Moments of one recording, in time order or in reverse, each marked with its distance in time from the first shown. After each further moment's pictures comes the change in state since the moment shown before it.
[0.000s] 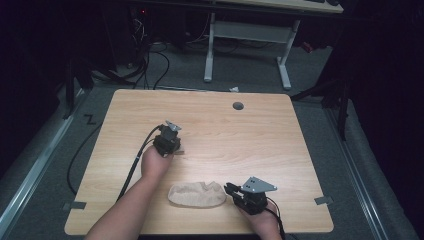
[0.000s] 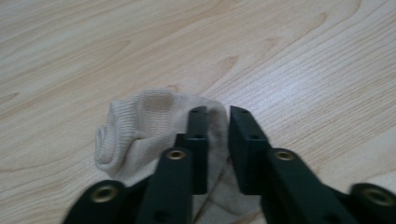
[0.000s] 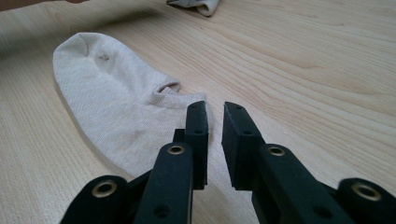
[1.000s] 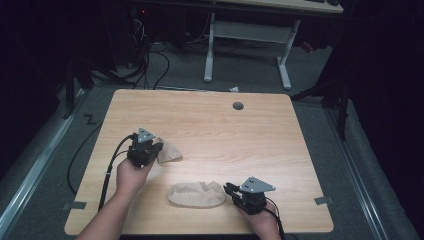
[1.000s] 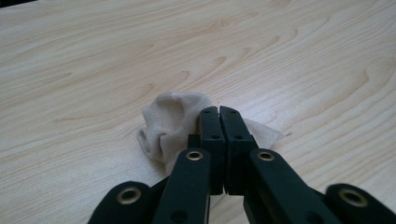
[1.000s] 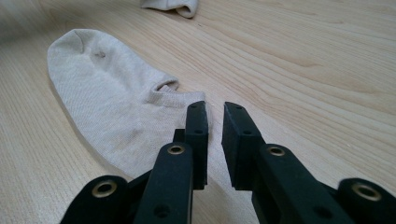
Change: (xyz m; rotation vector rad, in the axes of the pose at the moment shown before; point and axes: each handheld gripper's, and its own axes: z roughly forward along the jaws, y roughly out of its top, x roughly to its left) left arm 0.032 -0.043 -0.081 -0.146 -0.136 -0.068; right arm 0.002 0.000 0.002 0.013 -0.012 -0.001
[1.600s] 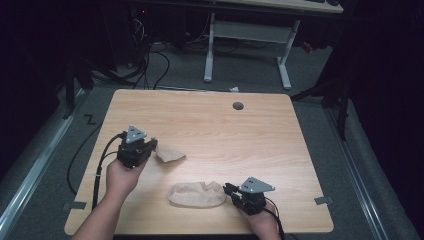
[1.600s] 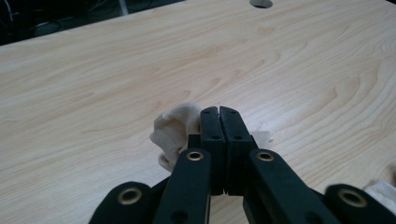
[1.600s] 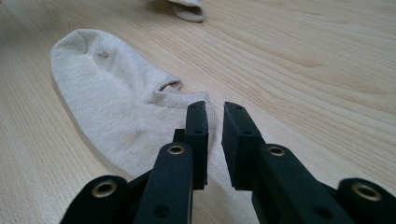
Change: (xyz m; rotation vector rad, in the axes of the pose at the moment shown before) left arm 0.001 0.015 -0.043 -0.070 0.019 0.008; right arm 0.001 0.000 0.001 -0.003 0.006 -0.002
